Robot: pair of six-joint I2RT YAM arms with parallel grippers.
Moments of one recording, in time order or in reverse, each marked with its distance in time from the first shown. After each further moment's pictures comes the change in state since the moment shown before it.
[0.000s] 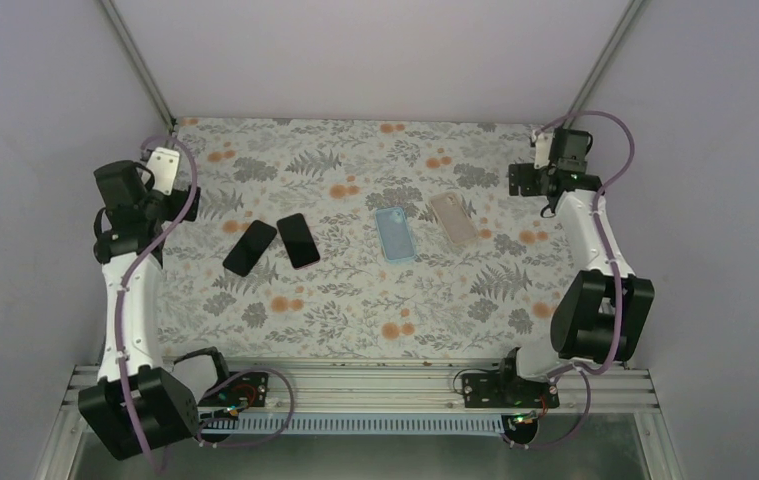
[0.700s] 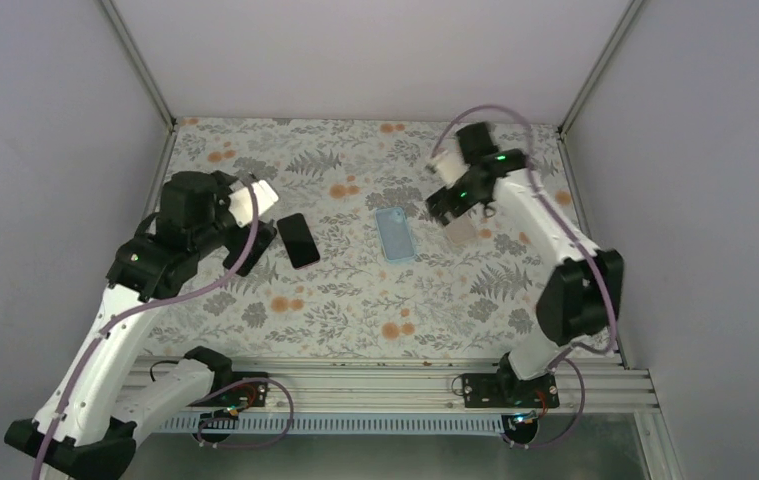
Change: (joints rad) left arm -0.711 -0.161 0.146 -0.421 -0.153 0.185; right arm 0.486 0.168 0.178 -0.451 -0.131 -0.176
